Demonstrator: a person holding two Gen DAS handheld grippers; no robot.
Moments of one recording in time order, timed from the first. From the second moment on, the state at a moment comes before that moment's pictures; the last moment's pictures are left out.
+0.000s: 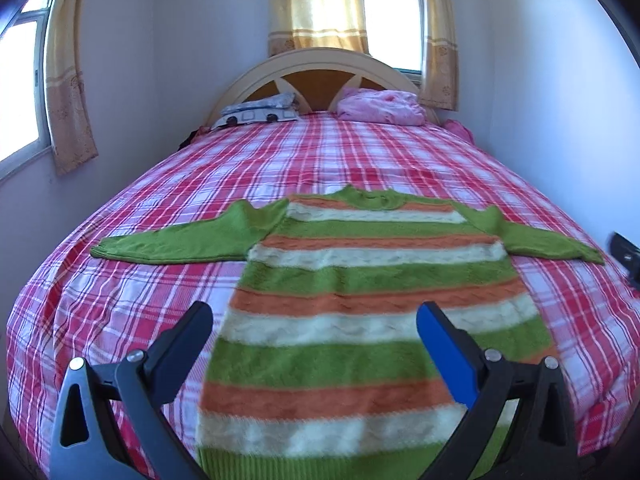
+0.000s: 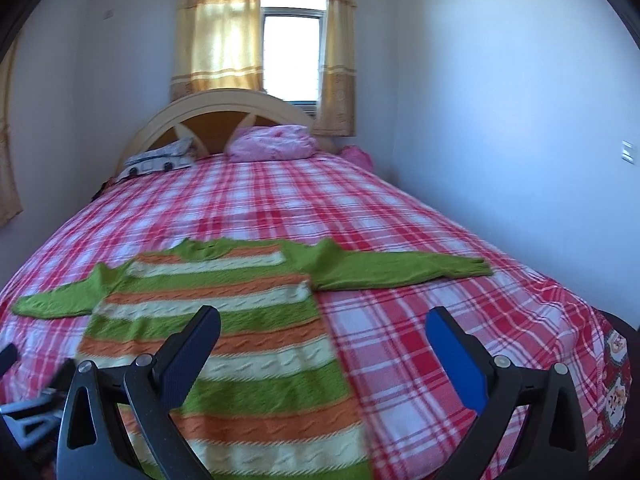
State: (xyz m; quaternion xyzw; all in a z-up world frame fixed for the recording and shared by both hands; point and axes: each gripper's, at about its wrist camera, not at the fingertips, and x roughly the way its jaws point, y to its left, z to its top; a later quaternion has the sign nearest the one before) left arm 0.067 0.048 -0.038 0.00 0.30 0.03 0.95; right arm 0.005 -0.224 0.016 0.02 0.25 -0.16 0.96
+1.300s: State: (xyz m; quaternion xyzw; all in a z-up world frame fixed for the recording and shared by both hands) left arm 0.268 0.098 -0.154 -0.04 0.43 0.08 0.90; right arm 0.230 -0.562 -0.107 0.18 0.40 -0.38 0.81
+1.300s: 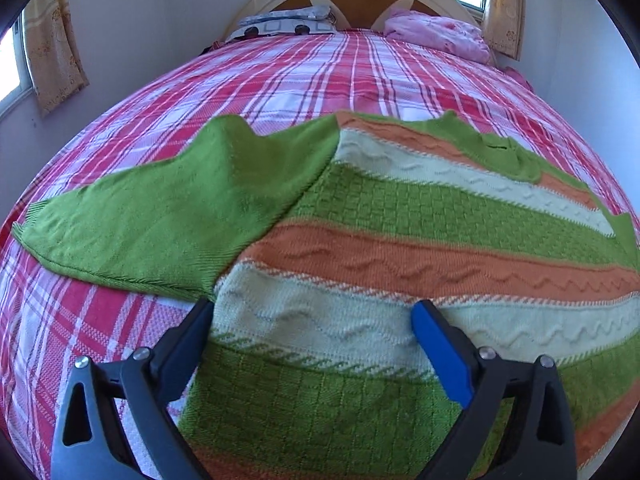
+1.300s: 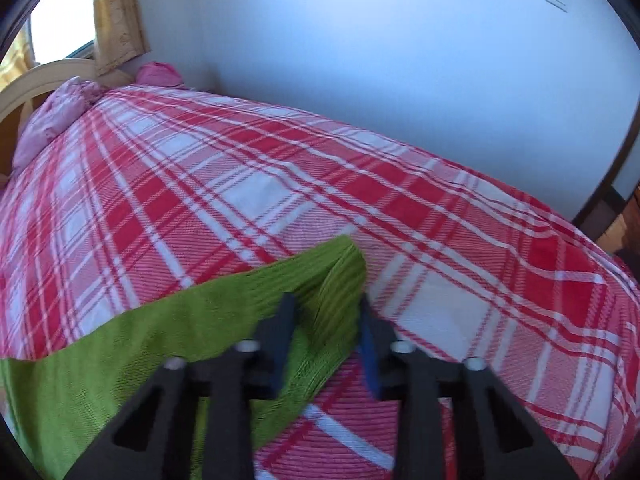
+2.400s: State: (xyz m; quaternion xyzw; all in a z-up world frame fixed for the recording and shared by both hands) left arm 0.250 0.143 -0.147 -0.20 0.36 0.05 0.91; right arm 0.316 -0.089 -0.010 0.07 0.37 0.09 0.92
